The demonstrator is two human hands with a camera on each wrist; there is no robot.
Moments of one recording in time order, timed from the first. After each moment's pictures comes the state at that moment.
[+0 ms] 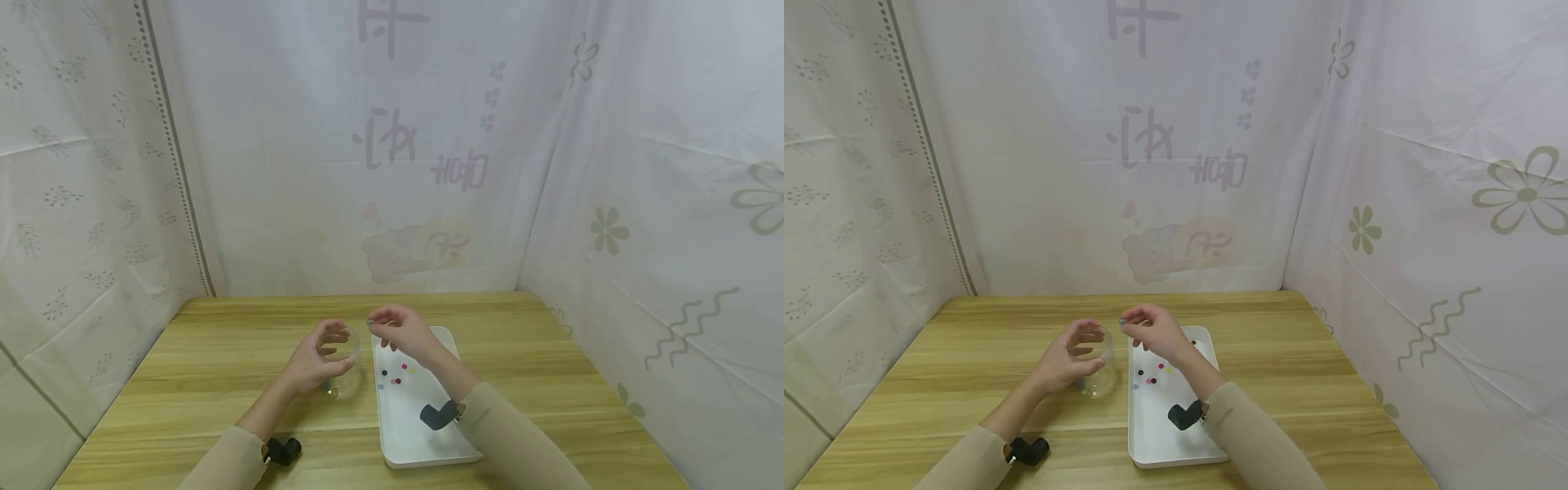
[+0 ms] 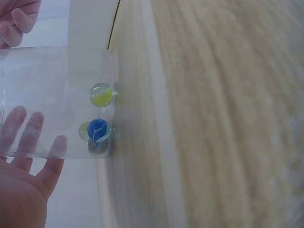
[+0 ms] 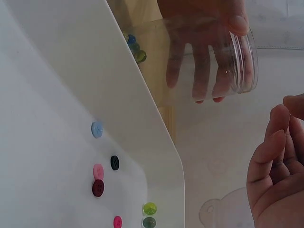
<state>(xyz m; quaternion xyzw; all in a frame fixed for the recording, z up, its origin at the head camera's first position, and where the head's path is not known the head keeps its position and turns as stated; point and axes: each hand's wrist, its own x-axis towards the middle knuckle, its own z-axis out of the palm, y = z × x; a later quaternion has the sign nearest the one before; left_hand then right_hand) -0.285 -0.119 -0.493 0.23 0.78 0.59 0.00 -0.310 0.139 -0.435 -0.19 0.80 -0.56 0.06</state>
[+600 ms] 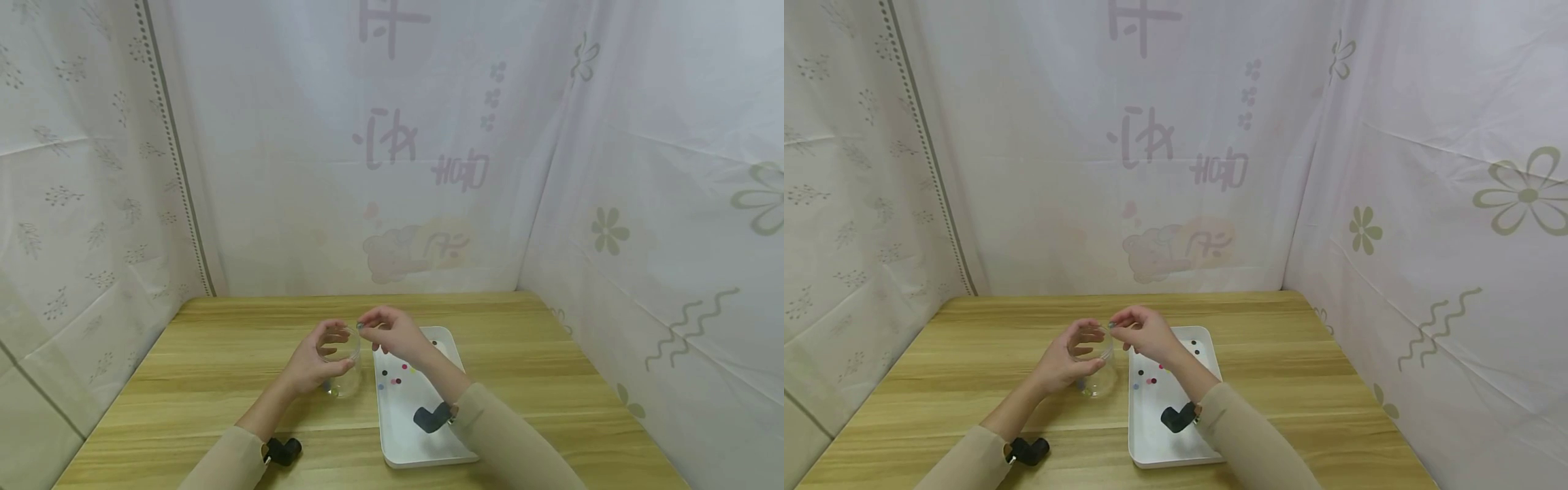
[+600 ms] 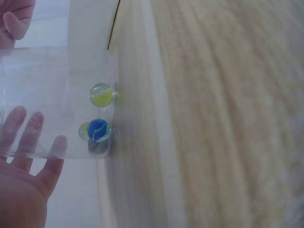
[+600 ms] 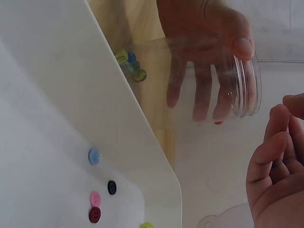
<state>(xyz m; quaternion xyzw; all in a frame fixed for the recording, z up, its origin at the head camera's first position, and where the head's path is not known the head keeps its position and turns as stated) -0.286 -0.120 -0.493 0.24 0.78 0.58 0.00 -0.304 0.124 -0.432 -0.22 0.79 -0.56 0.08</state>
